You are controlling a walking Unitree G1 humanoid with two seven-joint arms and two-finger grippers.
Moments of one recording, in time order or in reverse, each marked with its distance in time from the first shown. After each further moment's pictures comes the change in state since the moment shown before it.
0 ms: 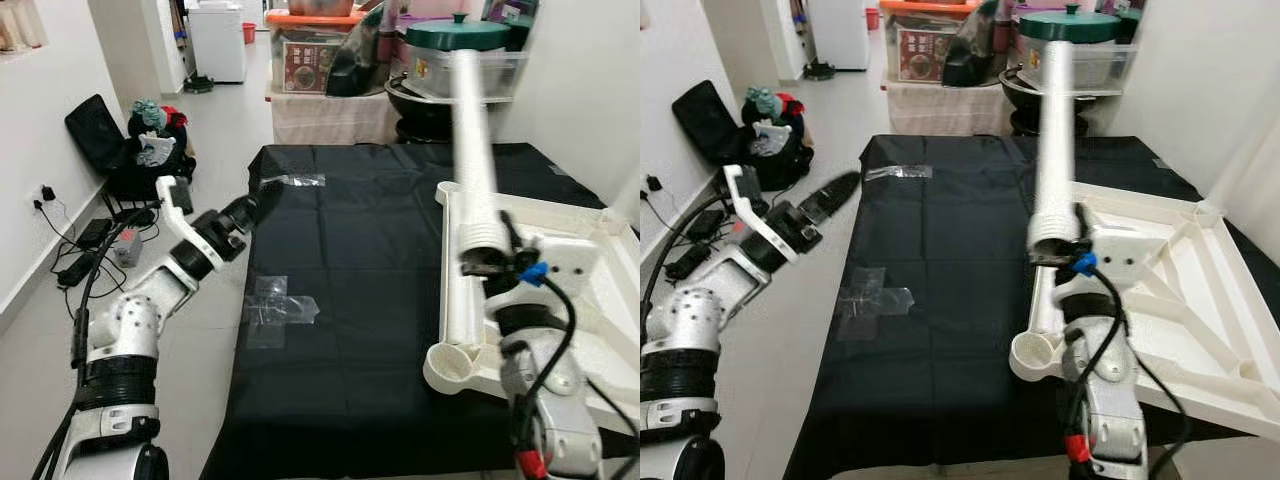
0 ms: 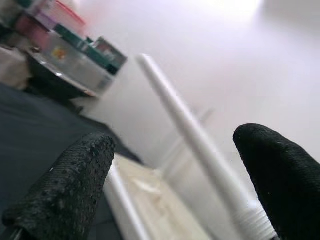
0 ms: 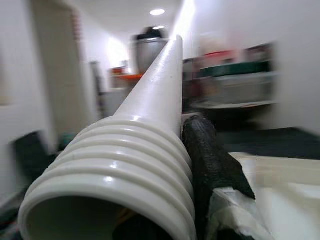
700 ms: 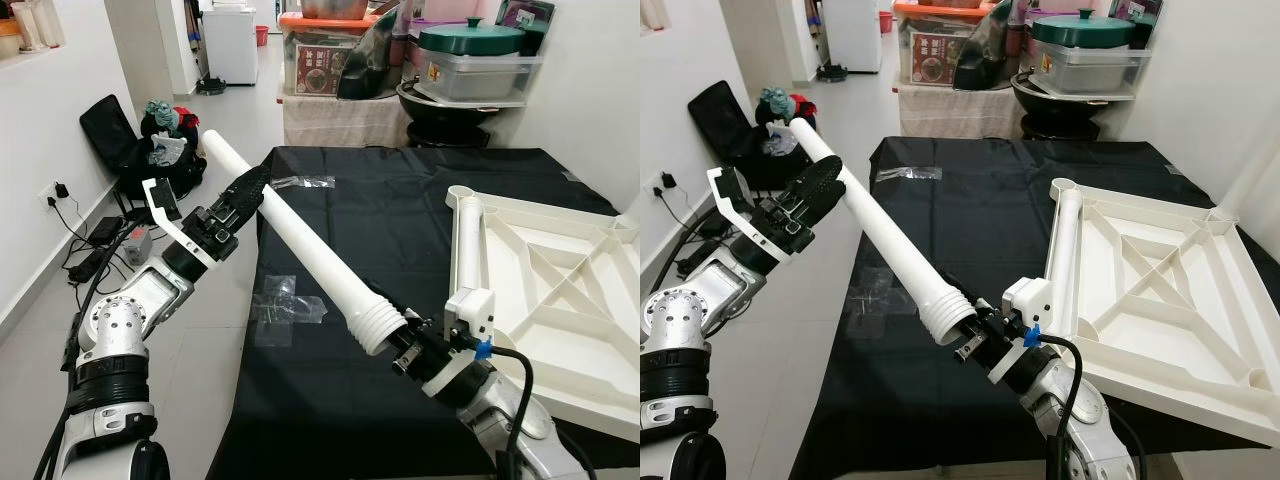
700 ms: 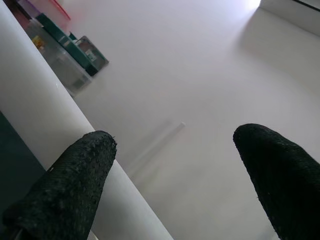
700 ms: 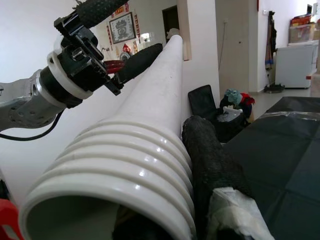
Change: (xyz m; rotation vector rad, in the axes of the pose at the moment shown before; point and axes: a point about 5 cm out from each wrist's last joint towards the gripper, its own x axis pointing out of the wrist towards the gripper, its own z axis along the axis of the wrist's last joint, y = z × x) left arm -0.006 0.002 0.001 -0.174 -0.019 -0.022; right arm -0.043 0.045 -0.027 0.225 0.171 0.637
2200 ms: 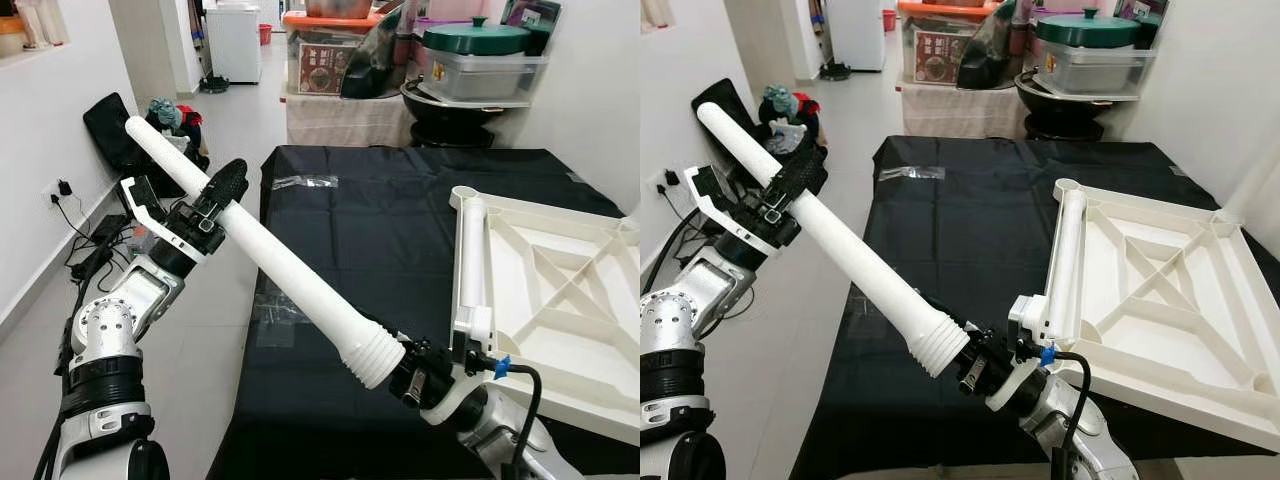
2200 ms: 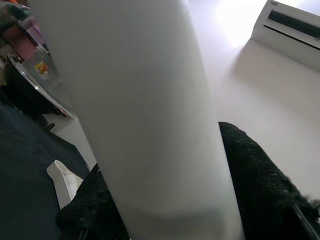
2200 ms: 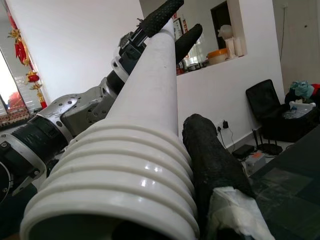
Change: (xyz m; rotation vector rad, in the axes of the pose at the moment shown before) left arm -0.005 0.000 0.011 -0.014 -0.089 -0.009; right arm -0.008 0.013 -0.010 0.190 -0.021 0.183
